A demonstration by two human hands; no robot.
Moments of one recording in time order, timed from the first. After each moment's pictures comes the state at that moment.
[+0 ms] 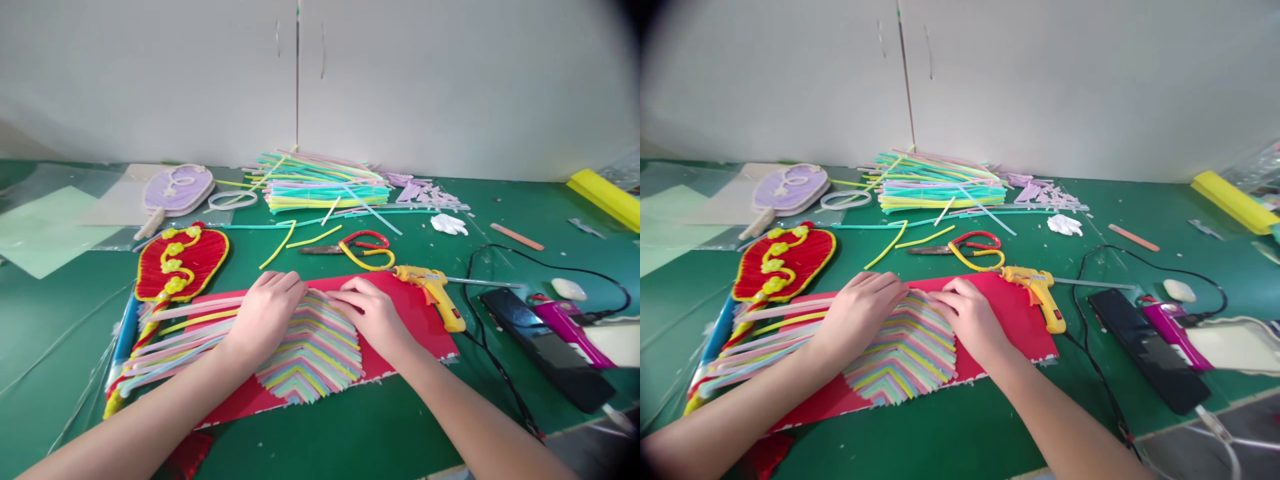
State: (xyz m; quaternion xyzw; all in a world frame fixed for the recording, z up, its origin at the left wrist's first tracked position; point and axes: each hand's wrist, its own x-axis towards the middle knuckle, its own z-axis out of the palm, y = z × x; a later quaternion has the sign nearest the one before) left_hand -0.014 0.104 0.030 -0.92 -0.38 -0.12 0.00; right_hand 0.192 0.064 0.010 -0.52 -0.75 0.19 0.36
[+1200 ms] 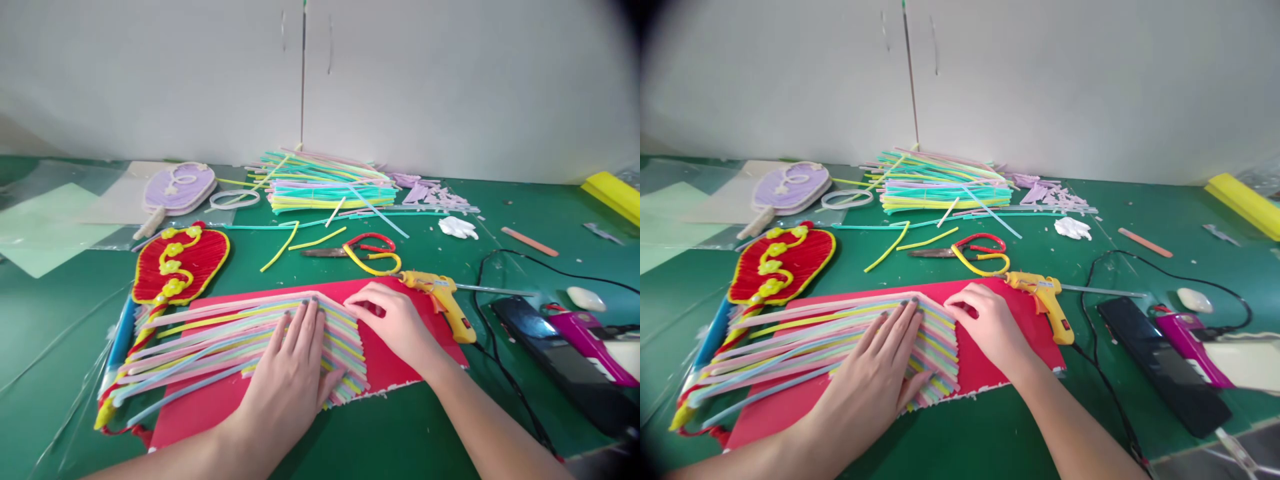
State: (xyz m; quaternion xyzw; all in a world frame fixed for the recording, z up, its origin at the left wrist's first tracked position) left_hand 0.010 0.035 0.018 -0.89 -0.42 -0.12 0.11; right_hand 0.211 0.064 0.022 -0.57 -0.72 0.25 0.31
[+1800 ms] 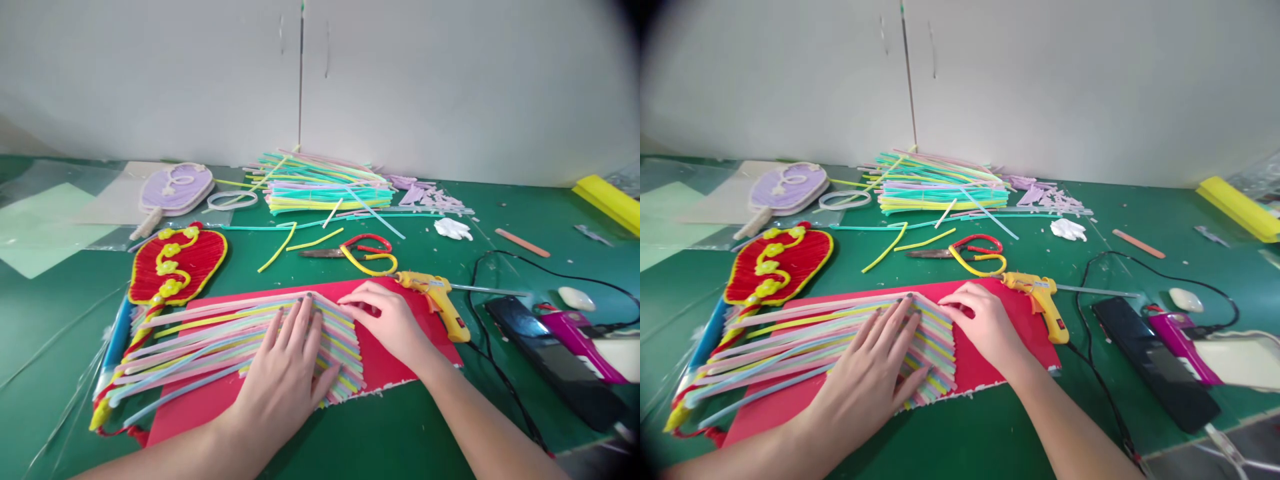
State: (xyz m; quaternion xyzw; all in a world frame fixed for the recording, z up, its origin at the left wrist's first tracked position) left_hand 0.007 0.037 0.018 -0.89 -0.42 -0.12 0.08; right_hand 0.208 0.067 0.020 -0.55 -0.72 0.26 0.33
